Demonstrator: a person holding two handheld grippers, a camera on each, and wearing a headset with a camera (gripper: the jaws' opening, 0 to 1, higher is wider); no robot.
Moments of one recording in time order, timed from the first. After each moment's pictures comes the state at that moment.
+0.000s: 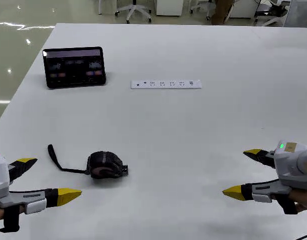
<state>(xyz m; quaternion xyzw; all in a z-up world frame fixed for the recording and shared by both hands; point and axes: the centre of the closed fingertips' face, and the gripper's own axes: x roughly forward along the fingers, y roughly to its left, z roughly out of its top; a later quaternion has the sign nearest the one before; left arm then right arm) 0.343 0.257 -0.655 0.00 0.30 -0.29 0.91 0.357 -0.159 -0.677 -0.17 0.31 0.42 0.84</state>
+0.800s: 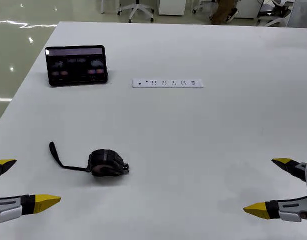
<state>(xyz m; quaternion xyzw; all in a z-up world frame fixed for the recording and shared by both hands) 0.325 0.291 -0.645 0.02 0.29 -0.27 0.92 0.333 -0.193 -0.670 -0.15 0.31 0.39 0.85</state>
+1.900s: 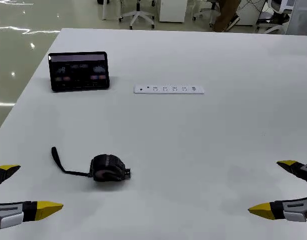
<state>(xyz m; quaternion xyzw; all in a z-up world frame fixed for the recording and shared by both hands) 0.323 0.287 -0.644 0.02 0.30 -0.29 0.91 0.339 -0.199 -0.666 -0.15 0.33 0.38 0.85</state>
